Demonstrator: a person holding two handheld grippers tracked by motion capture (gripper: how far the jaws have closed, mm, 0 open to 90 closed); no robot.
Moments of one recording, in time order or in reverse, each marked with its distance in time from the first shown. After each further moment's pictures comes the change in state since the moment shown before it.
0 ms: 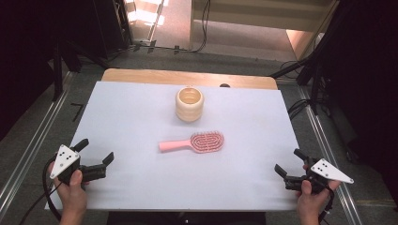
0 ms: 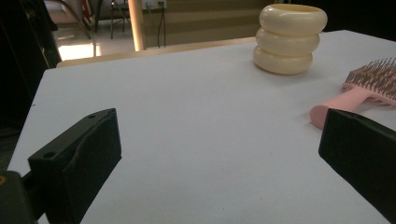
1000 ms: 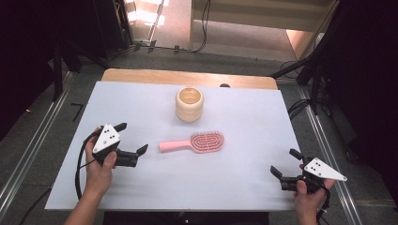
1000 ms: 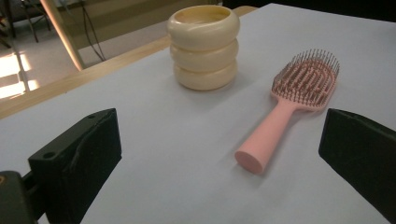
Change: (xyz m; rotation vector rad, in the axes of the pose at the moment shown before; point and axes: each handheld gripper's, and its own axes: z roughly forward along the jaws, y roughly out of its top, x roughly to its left) left arm -0.058 0.066 0.063 0.114 -0.242 0.189; right arm 0.007 0.002 0.008 0.053 0.021 -0.058
